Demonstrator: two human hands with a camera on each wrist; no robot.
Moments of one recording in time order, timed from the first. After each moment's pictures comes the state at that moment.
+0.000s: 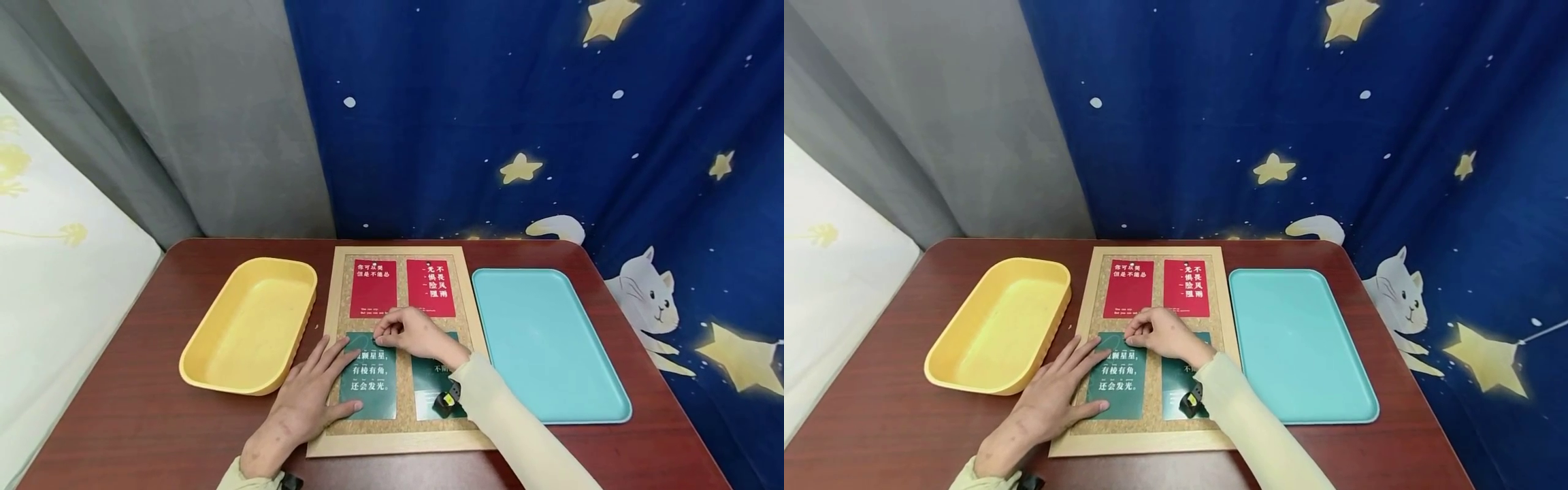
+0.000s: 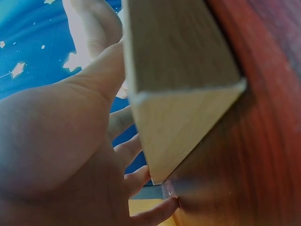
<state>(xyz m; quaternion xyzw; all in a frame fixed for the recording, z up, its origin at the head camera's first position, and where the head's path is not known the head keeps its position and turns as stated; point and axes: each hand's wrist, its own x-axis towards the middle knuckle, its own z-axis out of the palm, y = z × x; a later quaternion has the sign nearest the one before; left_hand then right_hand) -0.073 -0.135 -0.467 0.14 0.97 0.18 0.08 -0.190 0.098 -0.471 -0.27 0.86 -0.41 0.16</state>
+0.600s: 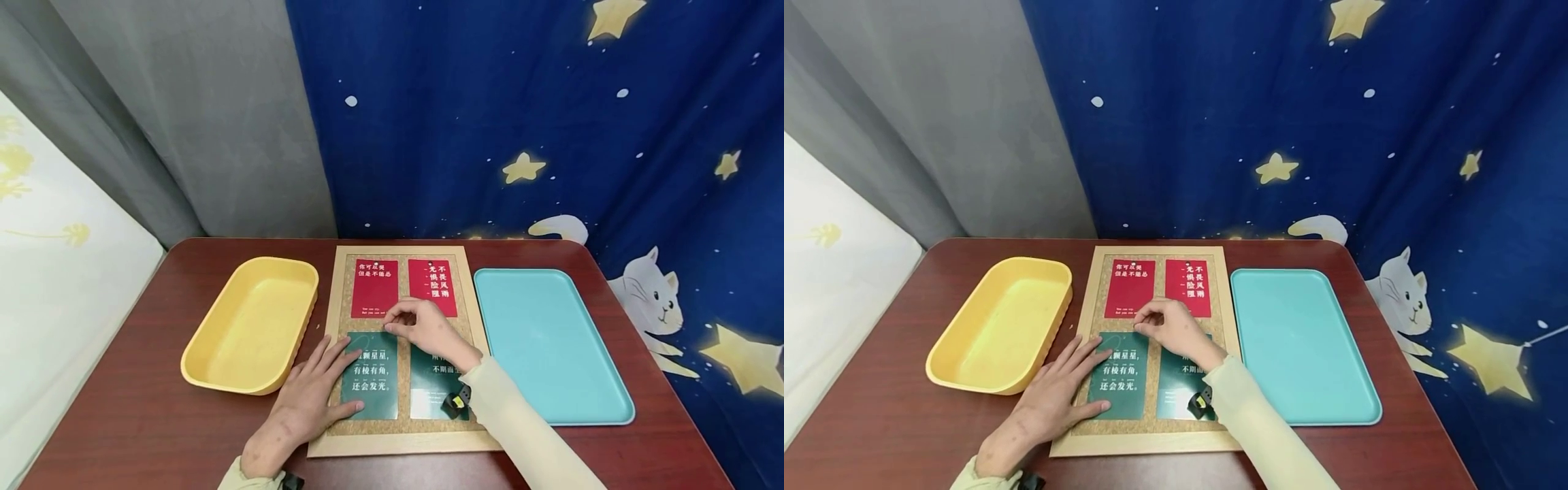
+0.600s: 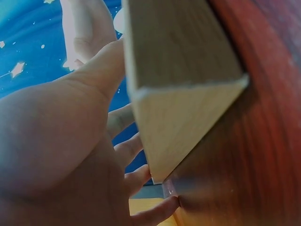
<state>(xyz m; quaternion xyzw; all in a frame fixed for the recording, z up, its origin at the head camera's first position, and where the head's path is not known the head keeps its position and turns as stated) -0.073 -0.135 -0.467 0.14 0.97 0.17 0.07 -0.186 0.107 -0.461 -0.23 0.85 -0.46 0.10</state>
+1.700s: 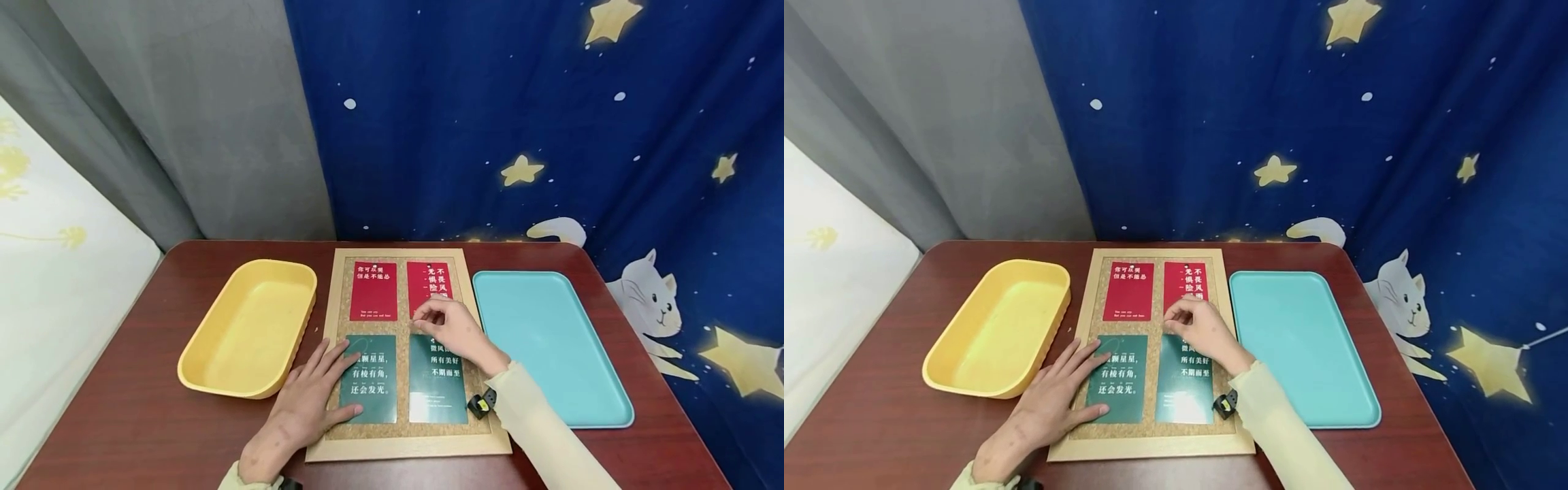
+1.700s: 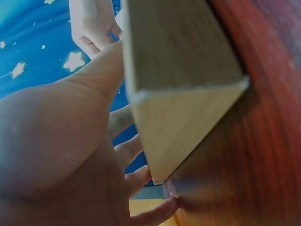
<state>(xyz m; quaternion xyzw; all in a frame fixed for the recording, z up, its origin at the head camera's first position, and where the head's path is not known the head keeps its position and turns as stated) -0.073 -0.134 -0.469 0.14 0.97 0.17 0.06 -0.189 0.152 -0.462 -0.18 0.88 -0.44 0.05</state>
